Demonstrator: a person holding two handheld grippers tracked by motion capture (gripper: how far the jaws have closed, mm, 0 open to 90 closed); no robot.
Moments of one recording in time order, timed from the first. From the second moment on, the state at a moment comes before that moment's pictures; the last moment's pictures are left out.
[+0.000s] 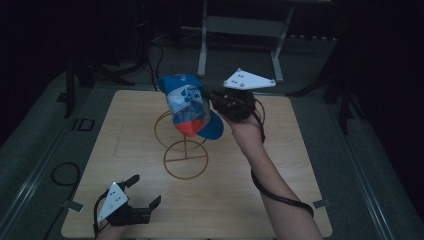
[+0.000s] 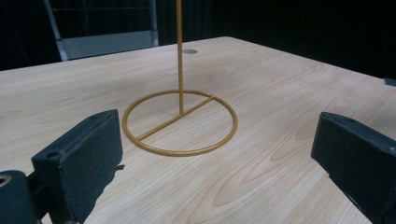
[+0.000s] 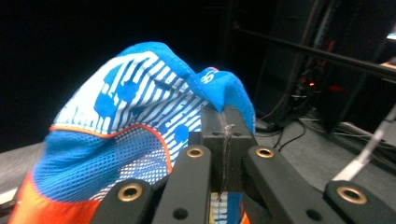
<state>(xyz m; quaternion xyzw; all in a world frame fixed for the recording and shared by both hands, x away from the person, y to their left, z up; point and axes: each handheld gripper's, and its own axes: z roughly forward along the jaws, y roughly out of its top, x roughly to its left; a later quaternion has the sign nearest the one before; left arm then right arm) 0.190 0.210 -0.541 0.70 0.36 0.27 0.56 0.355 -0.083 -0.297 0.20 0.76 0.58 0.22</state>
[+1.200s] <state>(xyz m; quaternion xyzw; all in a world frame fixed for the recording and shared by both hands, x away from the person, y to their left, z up) 0.189 0.212 -0.545 0.70 0.36 0.26 0.56 0.370 -0.067 -0.365 0.22 0.80 0.54 0.15</state>
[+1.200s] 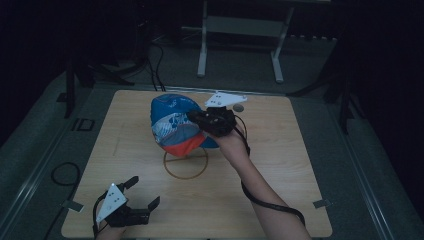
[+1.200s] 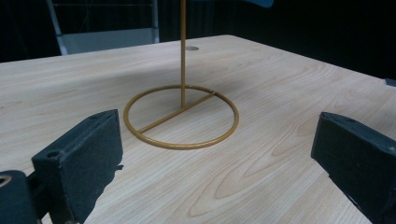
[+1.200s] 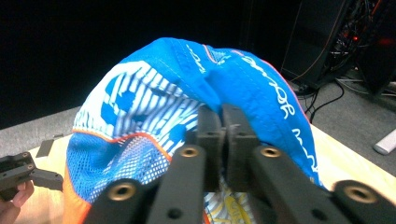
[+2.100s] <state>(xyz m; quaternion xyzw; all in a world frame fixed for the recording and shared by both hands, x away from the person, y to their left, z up) 0.190 0.209 -0.548 0.70 0.37 0.26 0.56 0.352 -0.107 -0.368 0.22 0.79 0.56 0.16</state>
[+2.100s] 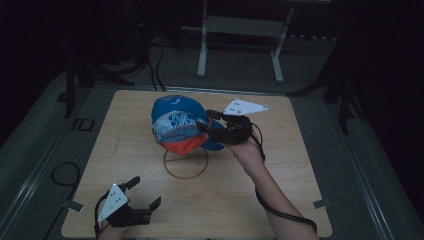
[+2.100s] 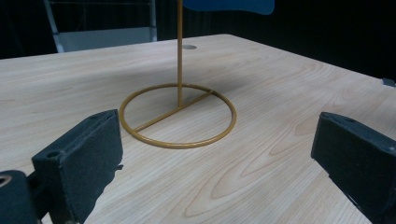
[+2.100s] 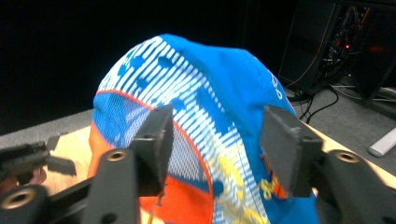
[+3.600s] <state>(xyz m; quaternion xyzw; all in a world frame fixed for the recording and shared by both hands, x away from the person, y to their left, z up) 0.192 0.208 -0.554 0.70 0.37 0.26 0.56 0.307 -0.191 -0.481 0.19 0.82 0.53 0.11</state>
